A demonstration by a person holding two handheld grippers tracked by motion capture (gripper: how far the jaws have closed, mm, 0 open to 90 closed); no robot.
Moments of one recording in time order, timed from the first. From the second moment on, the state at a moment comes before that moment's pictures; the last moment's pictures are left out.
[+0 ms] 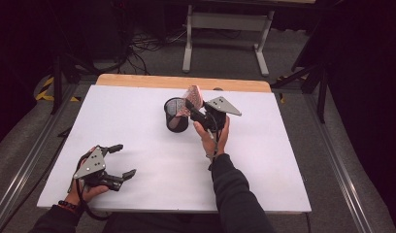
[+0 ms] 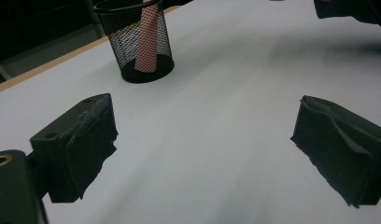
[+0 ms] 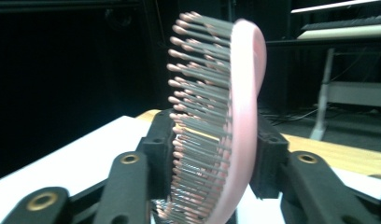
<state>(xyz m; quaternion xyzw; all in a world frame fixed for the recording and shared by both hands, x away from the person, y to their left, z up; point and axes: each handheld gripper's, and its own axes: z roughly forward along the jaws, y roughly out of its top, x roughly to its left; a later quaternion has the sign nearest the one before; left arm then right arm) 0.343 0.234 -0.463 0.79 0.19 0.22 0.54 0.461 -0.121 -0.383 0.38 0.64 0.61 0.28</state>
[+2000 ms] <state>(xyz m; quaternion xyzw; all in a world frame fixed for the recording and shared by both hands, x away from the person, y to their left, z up) 0.344 0.234 -0.462 0.79 0.20 0.23 0.53 0.433 -0.135 -0.337 0.31 0.68 0.53 0.40</state>
